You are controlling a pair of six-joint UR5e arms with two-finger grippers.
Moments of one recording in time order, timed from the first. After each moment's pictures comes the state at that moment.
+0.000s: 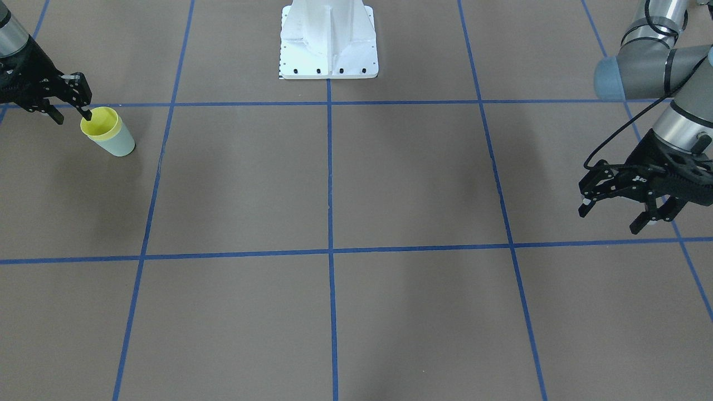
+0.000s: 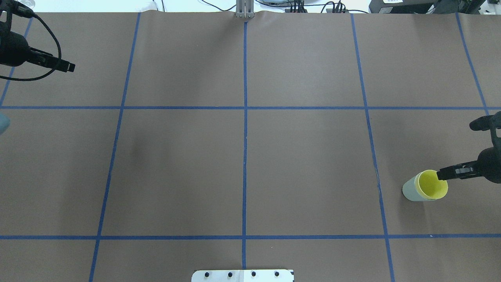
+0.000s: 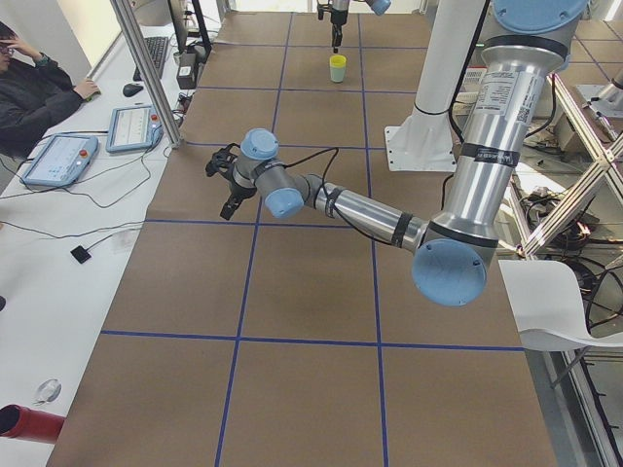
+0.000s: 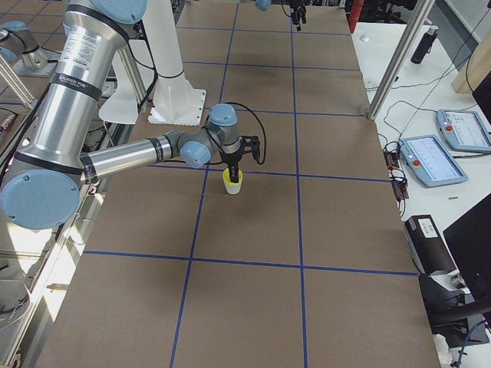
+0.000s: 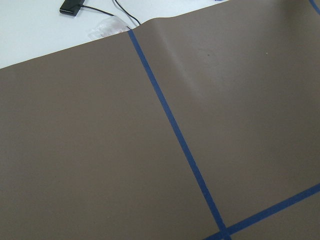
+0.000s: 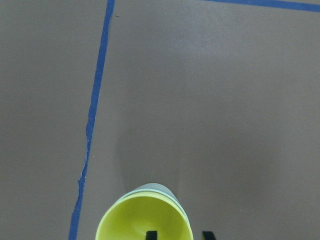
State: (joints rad) left arm -1.13 -1.79 -1.66 -2.19 -2.11 -0.52; right arm 0.81 -1.92 2.14 -1.10 2.04 0.86
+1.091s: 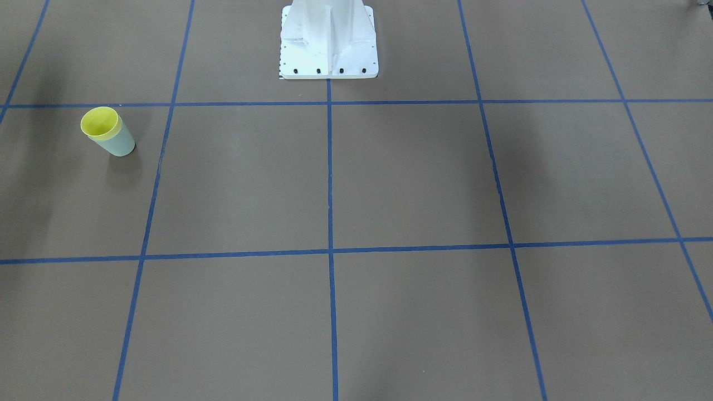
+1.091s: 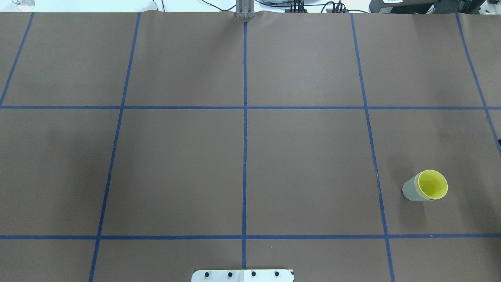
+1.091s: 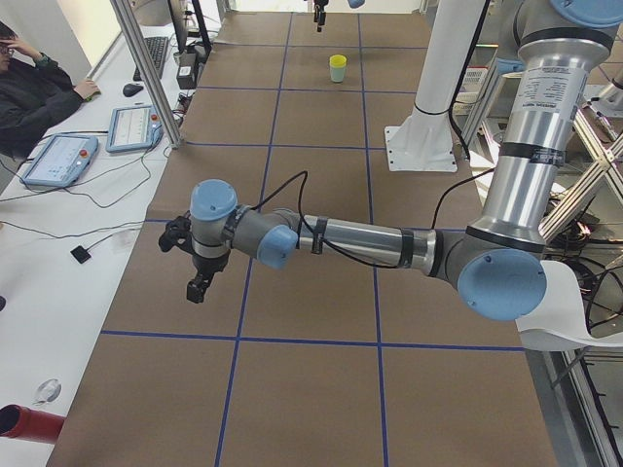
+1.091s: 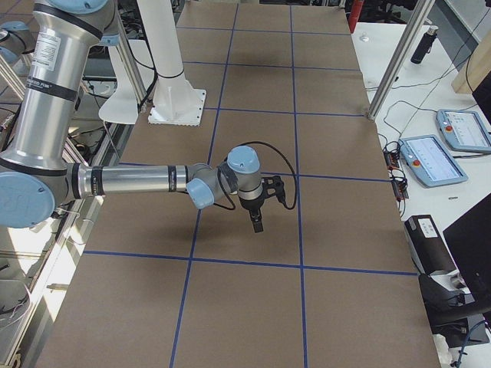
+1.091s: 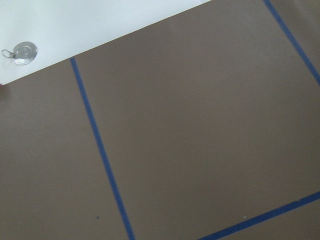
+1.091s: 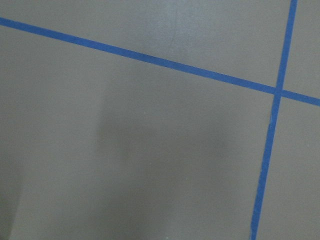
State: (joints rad) left arm -1.49 -1.74 -1.49 -1.89 -2.24 -0.09; right arm 1.27 -1.84 1.82 -1.10 2.22 0.31
